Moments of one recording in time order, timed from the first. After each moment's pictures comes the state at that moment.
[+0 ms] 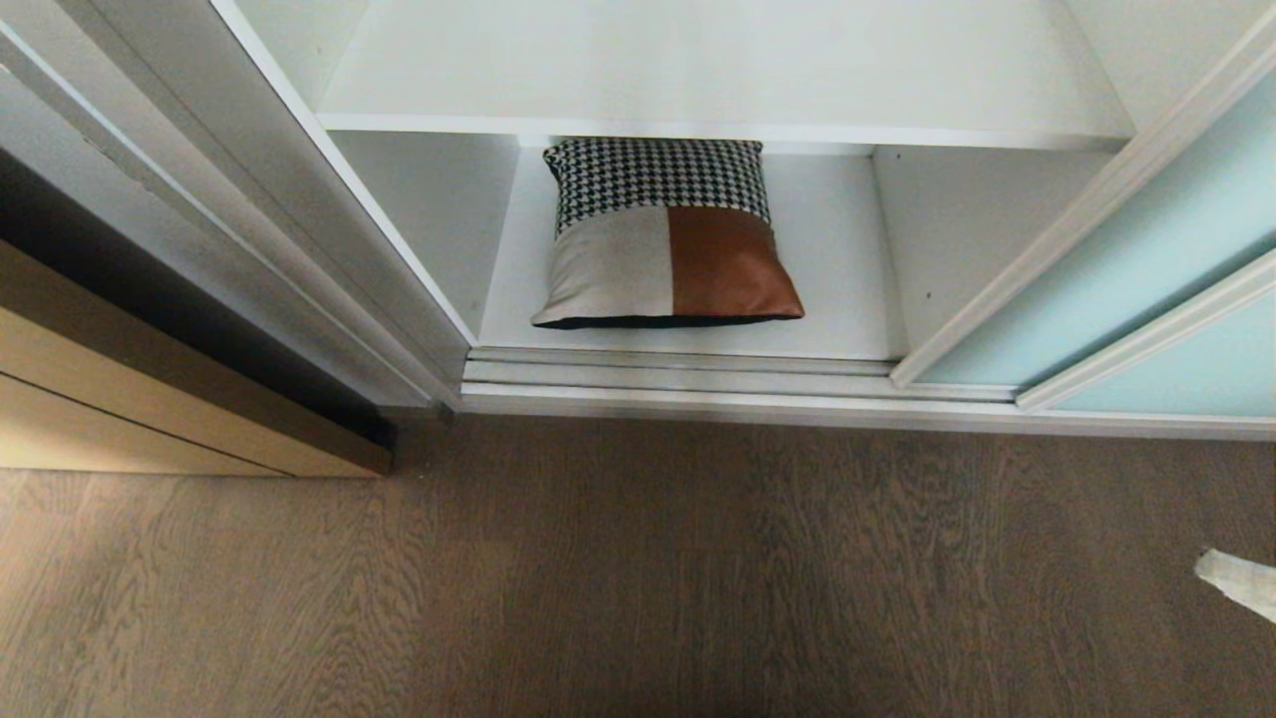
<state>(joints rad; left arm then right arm) 0.02 0.10 -0.13 0.05 0.19 0.00 0.07 0.70 -0.44 -0.14 0.37 0.27</state>
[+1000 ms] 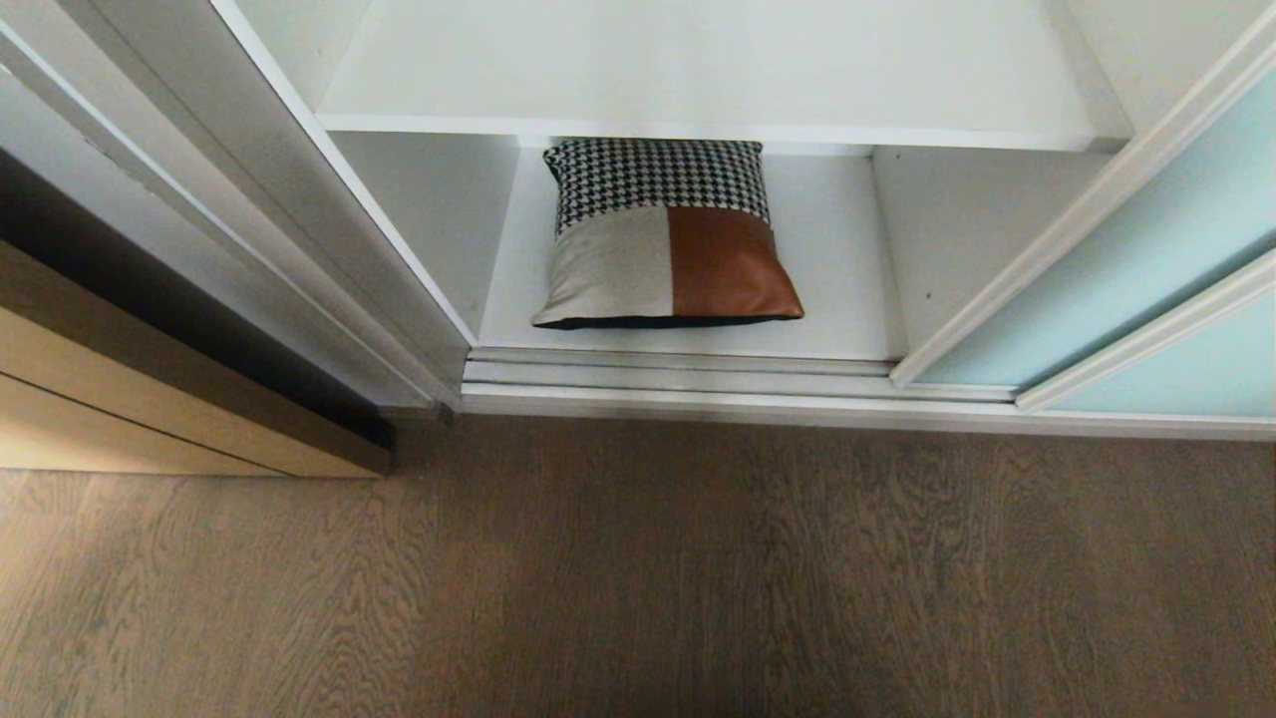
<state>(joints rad) 0.02 0.00 0.00 0.00 0.00 0.02 0.07 0.28 -0.38 0.13 0.23 0.23</state>
